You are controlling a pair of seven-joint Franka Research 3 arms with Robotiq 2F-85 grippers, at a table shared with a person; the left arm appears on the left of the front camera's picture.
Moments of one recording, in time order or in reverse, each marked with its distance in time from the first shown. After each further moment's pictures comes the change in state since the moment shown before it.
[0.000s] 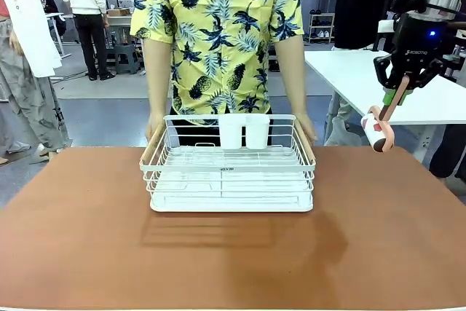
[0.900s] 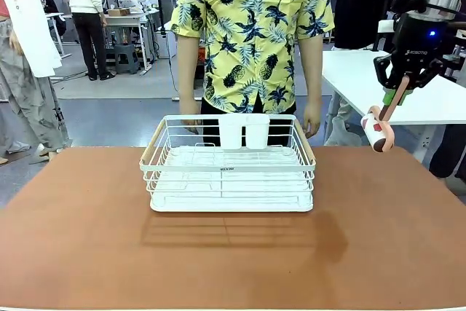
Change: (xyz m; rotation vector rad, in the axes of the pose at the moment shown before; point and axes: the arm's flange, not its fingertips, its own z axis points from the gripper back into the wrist) left arm 0.000 0.000 0.000 0.000 0.000 0.000; right arm 0.000 0.000 0.000 0.000 0.000 0.000
